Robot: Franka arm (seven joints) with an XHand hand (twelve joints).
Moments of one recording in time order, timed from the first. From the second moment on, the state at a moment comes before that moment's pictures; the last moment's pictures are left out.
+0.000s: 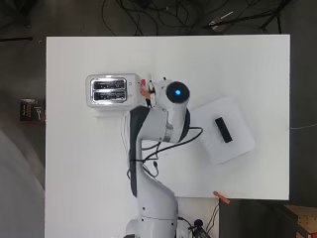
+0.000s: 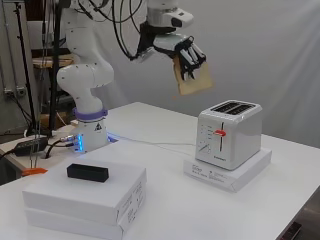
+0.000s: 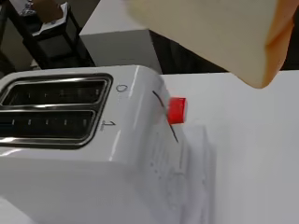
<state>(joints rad) 0.00 -0.14 -0.12 -1.87 0.14 1.56 -1.18</state>
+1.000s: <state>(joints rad) 0.14 0.35 0.13 -1.40 0.12 1.45 -1.01</state>
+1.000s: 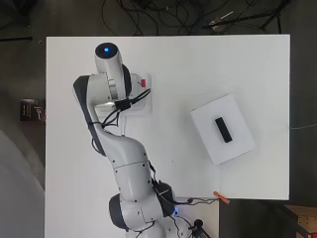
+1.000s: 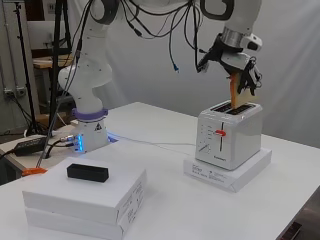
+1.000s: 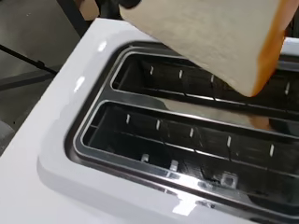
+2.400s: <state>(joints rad) 0.13 0.24 0.08 -1.64 0.13 1.59 -1.06</state>
